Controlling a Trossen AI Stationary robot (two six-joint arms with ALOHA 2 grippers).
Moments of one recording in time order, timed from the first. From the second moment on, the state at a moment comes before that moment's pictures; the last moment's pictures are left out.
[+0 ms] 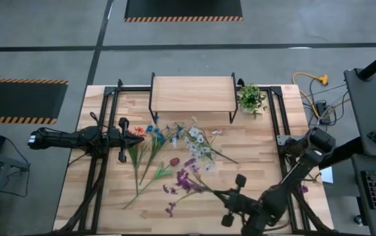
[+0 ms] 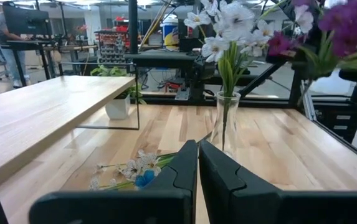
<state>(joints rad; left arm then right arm) -0.09 0.07 0.03 0.01 -0.16 -0.02 0.88 1.80 1.27 -0.47 1.12 0.85</state>
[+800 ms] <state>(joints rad) -0.09 0.07 0.03 0.01 -0.16 -0.02 1.02 1.35 0.77 -0.49 1.57 1.01</state>
